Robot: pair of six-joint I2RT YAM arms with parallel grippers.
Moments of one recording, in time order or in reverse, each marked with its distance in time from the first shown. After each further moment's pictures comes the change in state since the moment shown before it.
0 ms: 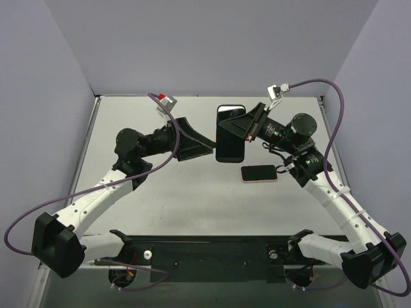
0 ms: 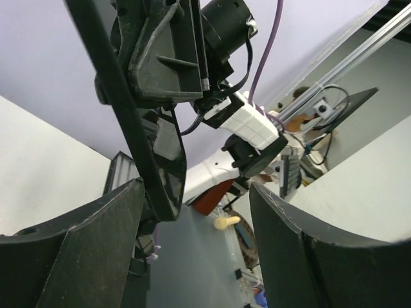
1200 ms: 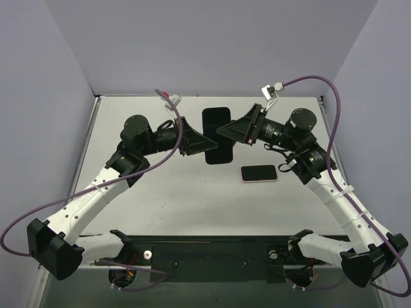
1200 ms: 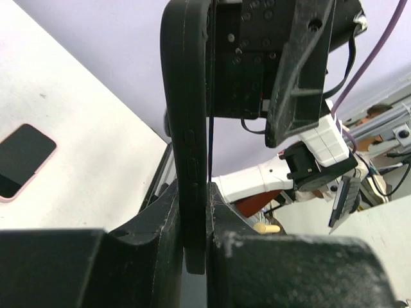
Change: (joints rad) left arm -0.074 -0.026 0.158 -0.592 -0.157 0.341; right arm 0.008 0.013 0.079 -0.186 -0.085 -0.093
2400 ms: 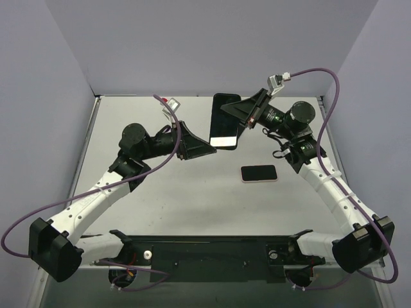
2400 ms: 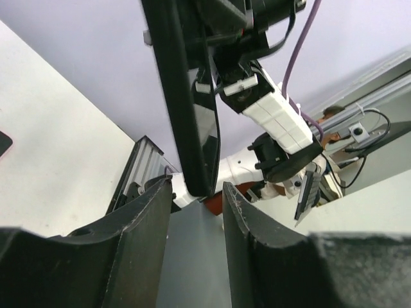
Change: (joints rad) left arm 0.026 -0.021 -0.113 0.206 0.047 -0.166; right arm -0.080 0.118 -0.016 0.271 0.040 0.275
